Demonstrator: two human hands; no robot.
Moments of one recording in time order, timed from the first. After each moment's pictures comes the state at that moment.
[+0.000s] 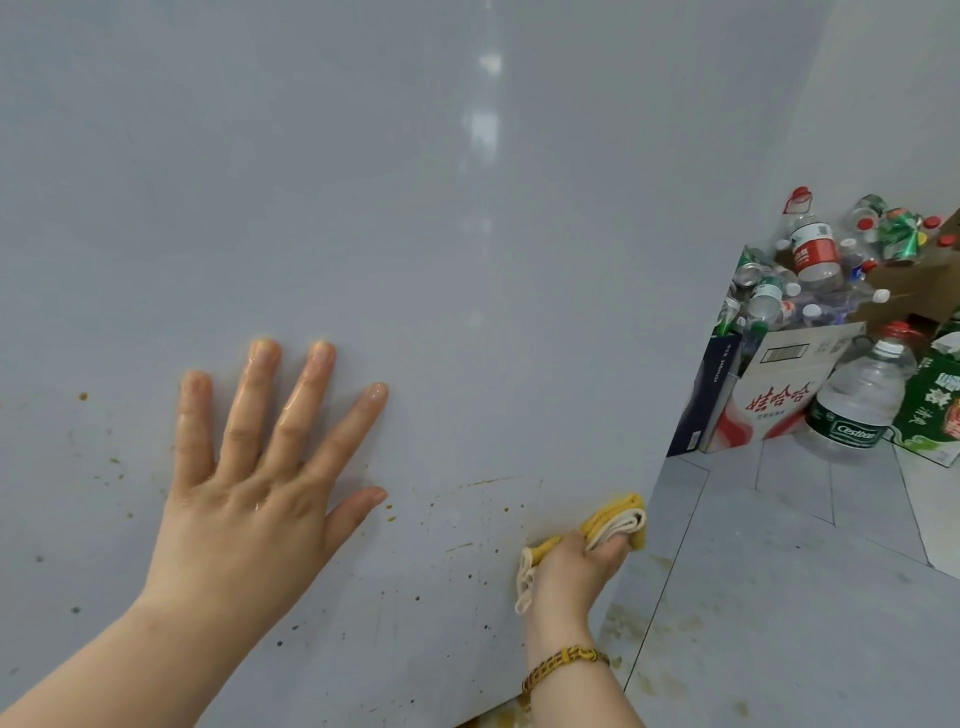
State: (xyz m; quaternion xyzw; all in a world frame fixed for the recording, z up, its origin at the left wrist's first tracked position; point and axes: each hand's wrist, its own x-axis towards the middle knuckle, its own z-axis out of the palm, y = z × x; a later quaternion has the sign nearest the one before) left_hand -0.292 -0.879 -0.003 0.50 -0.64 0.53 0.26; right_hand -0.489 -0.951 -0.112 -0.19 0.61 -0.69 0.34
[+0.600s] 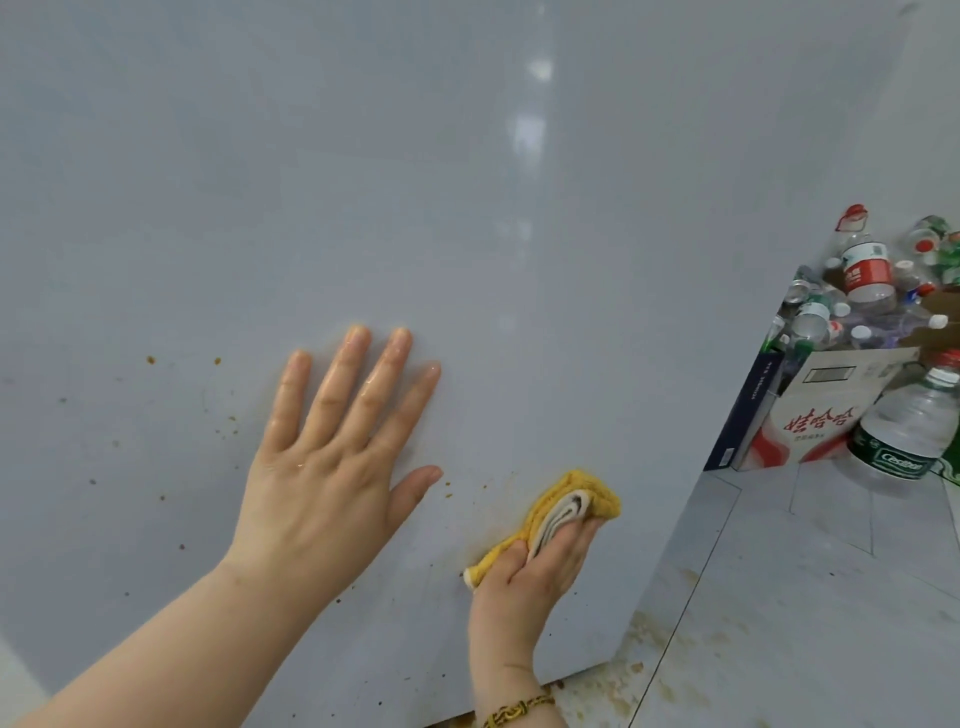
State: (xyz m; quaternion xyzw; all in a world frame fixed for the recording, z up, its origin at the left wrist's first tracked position) left_hand -0.296 -0.858 0.011 0.56 -0.67 0.42 0.25; right_hand -0.421 -0.893 -0.107 -0.45 0.58 -0.65 0.18
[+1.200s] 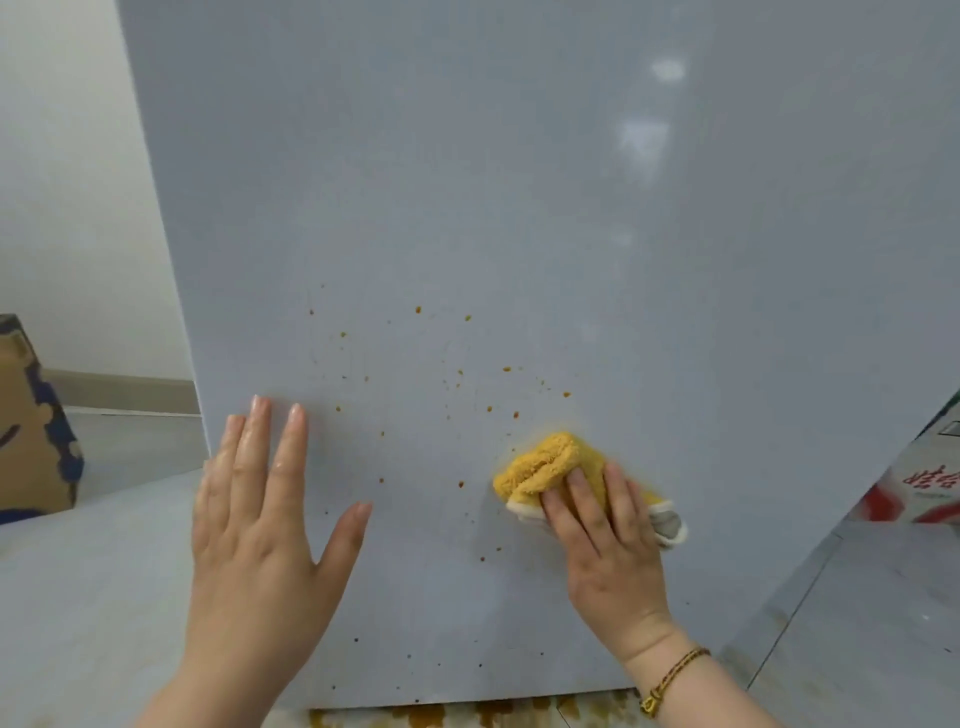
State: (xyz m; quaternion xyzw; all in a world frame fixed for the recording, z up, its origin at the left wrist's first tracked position) left_hand -0.203 -0.766 -0.048 0.73 -0.52 0.16 0.42; right_hand -0.423 -0.908 -0.103 -0.79 0.27 -0.39 -0.39
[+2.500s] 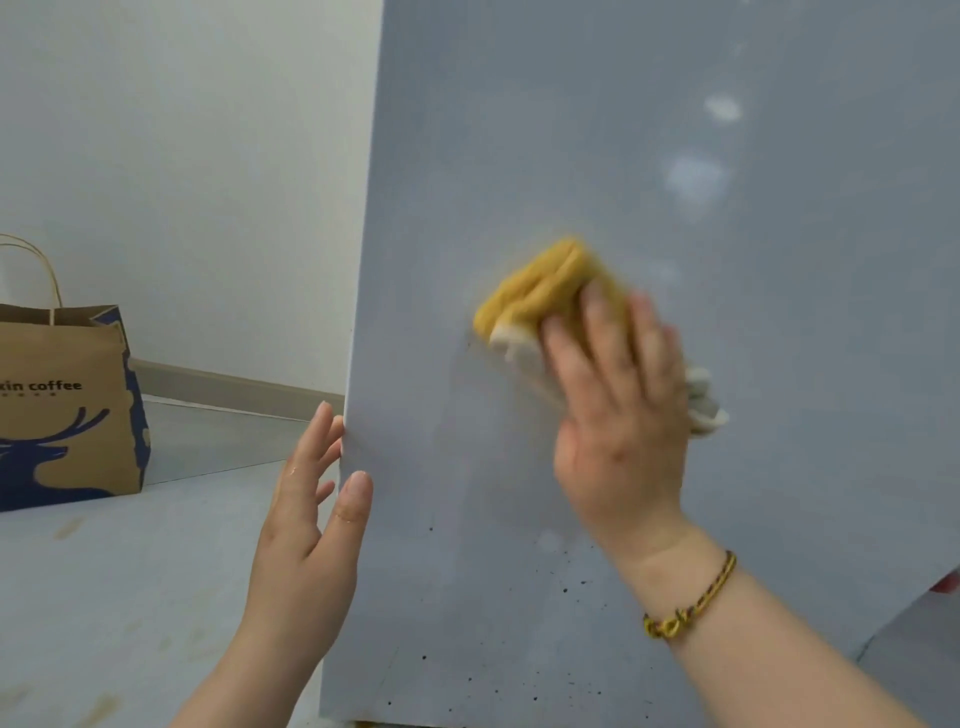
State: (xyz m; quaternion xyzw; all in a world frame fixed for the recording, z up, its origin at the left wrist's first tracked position) left_hand -0.159 -0.739 -0.035 0.58 -0.39 -0.15 0.70; right_hand -0.296 -0.867 0.030 -0.75 0.22 -0.53 -0.33
